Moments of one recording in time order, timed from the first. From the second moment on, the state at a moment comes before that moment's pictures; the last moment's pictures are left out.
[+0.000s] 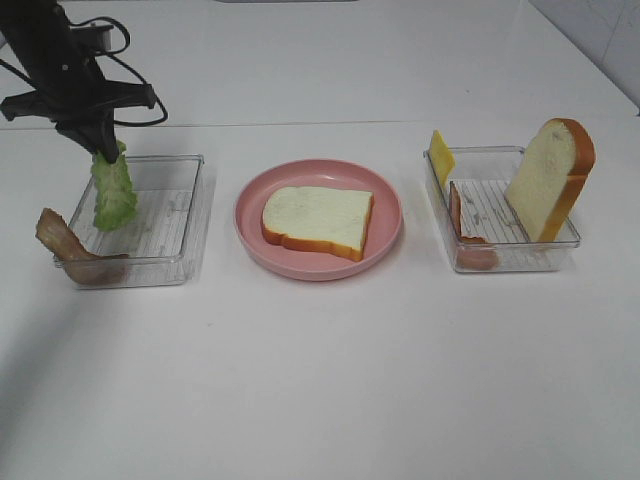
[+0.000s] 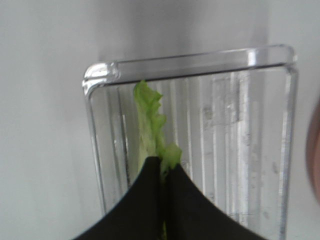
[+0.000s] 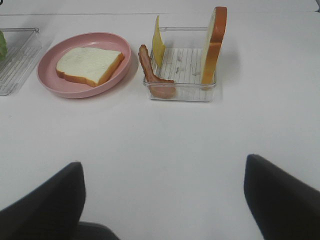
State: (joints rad) left arm -0.09 2.37 -2.14 -0.17 1.22 -0.07; right arm -0.02 -0.01 -0.51 0.18 1.08 -0.15
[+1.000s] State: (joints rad) left arm -0.37 2.42 -2.30 -0.73 1.10 0.09; right arm -0.02 -0.01 -0.51 0.18 1.08 -0.15
